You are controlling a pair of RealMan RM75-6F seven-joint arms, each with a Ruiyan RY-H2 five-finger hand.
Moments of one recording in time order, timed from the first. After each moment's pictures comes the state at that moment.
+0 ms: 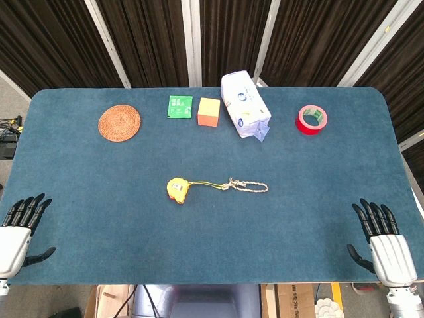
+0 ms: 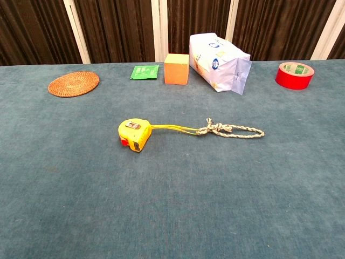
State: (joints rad) left arm -0.04 -1.09 0.04 -1.70 1.62 1.52 0.10; right arm 0.01 -1.15 0.00 -1.62 -1.67 1.60 -0.05
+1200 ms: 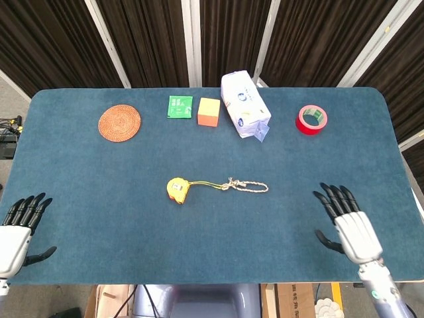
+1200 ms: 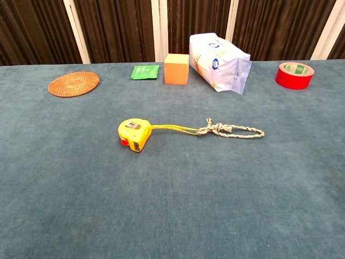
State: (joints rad) left arm -0.04 -1.08 0.04 -1.70 1.63 1.53 0.08; right arm 0.19 -1.13 0.07 -1.76 -1.66 1.38 -0.07
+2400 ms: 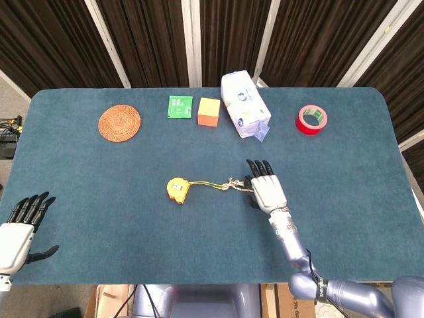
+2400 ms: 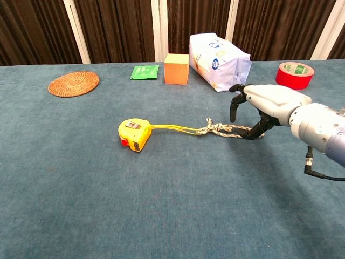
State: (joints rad) left arm -0.06 -1.08 0.03 -1.69 1.61 1.49 0.05; right arm 0.62 -1.71 0.29 -1.43 -1.07 1.03 -0.54
